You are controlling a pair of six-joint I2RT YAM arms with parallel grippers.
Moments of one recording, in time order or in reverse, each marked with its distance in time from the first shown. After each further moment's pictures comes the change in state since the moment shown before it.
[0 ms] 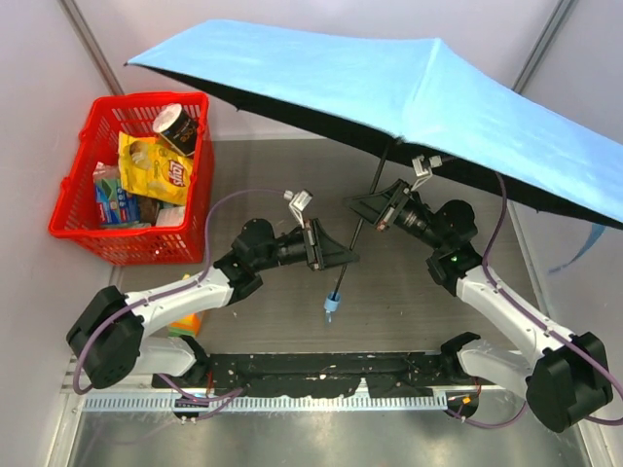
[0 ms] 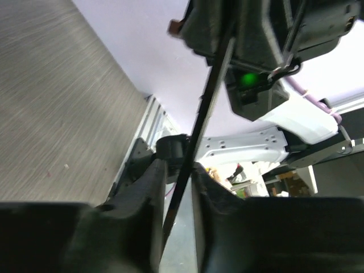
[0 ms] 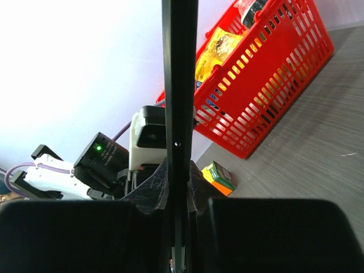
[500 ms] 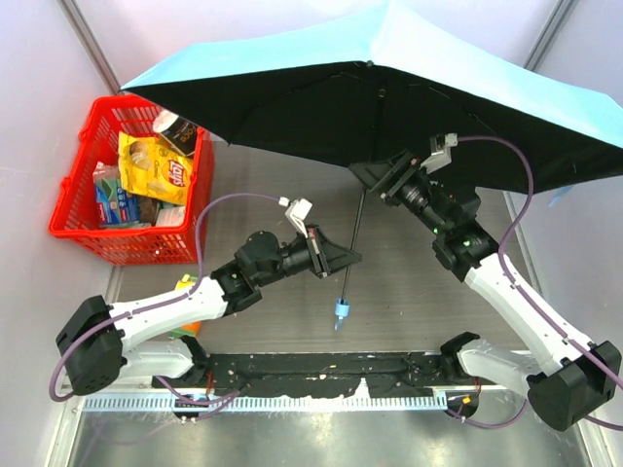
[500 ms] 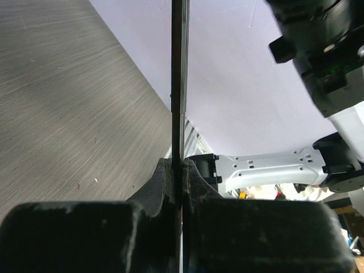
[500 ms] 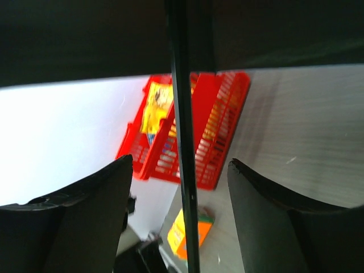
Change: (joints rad) left arm -0.129 -0.076 0.025 -0.106 -0.276 0.142; right arm 0.031 -0.002 0.242 -0.459 0.356 -0.026
